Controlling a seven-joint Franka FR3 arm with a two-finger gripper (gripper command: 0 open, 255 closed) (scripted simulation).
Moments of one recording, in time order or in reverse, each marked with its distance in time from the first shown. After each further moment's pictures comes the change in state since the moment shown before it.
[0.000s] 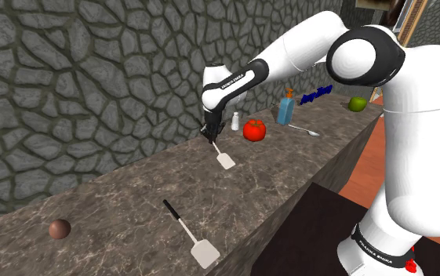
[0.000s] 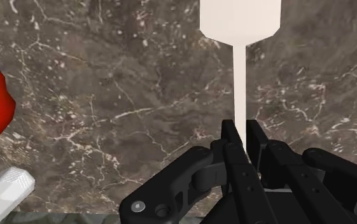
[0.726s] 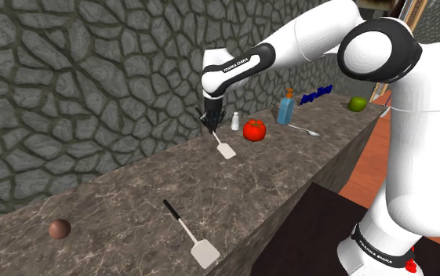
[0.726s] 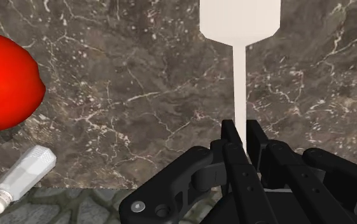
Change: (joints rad) arm -0.001 -0.066 0.000 0.053 0.002 -0.119 -0.003
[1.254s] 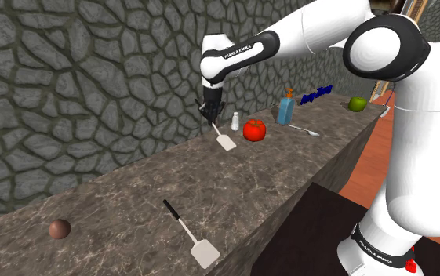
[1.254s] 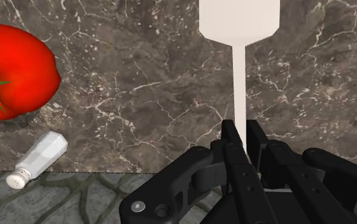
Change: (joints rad) arm 0.001 -0.031 0.001 0.069 0.001 -0.100 0.001
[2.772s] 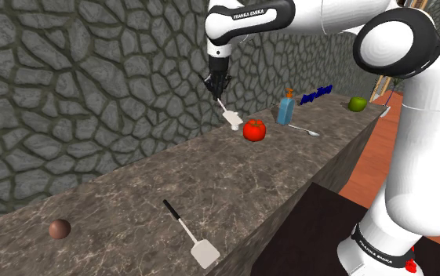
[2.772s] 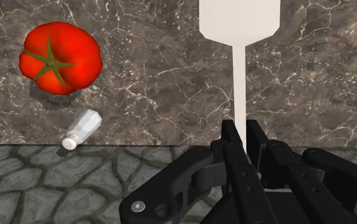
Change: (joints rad) arm -0.027 -0.057 -0.014 0.195 0.008 -0.252 -0.044
